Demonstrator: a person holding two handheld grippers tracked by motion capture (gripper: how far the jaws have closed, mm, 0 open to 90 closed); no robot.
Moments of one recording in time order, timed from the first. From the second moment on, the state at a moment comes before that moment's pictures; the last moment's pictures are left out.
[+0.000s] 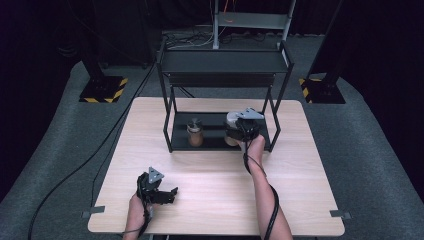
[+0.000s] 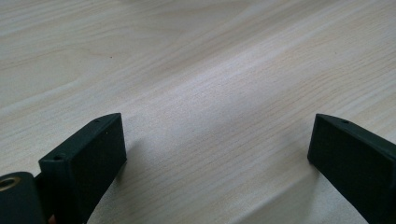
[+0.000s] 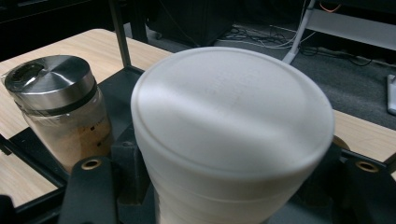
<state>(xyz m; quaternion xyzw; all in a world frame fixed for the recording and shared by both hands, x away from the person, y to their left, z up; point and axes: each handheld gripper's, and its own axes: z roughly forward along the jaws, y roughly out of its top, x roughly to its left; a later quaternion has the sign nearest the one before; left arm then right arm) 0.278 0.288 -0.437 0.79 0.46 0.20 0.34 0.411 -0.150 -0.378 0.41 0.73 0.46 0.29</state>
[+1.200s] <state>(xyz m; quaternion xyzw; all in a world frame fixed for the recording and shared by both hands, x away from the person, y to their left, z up) 0.277 0.288 -0.437 0.79 0.46 0.20 0.34 0.424 -0.128 -0.391 0.41 0.74 0.46 0.27</state>
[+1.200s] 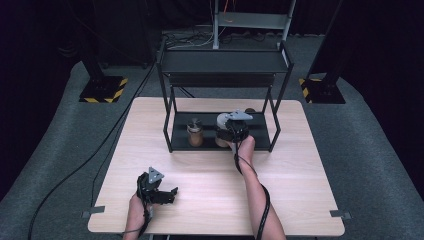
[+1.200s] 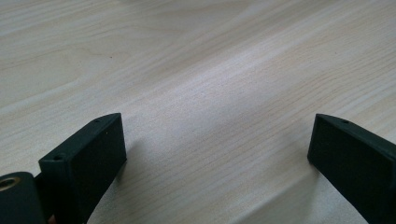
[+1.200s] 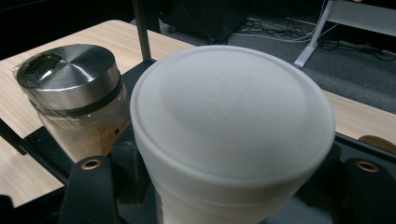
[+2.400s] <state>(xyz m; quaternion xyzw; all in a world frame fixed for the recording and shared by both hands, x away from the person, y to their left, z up) 0.277 0.288 -0.437 0.79 0.46 0.20 0.34 0.375 -0.176 -0.381 0.43 0.80 0.39 0.18</state>
